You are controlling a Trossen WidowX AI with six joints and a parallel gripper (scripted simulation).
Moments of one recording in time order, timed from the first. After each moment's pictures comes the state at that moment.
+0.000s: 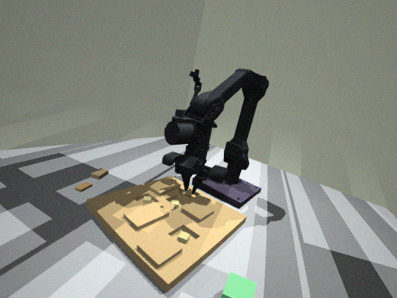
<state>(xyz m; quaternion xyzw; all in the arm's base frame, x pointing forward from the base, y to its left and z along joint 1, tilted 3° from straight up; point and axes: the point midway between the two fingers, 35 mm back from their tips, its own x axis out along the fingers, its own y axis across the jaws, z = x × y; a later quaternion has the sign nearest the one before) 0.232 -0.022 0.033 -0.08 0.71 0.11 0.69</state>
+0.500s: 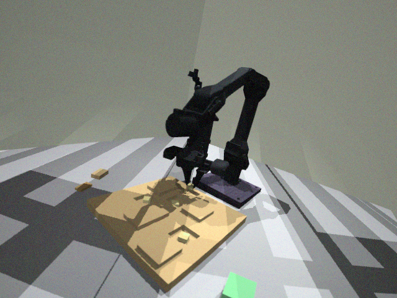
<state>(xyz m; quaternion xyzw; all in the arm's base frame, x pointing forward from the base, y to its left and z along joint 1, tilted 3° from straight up) 0.233 -0.022 0.053 -0.08 0.71 0.11 0.69</state>
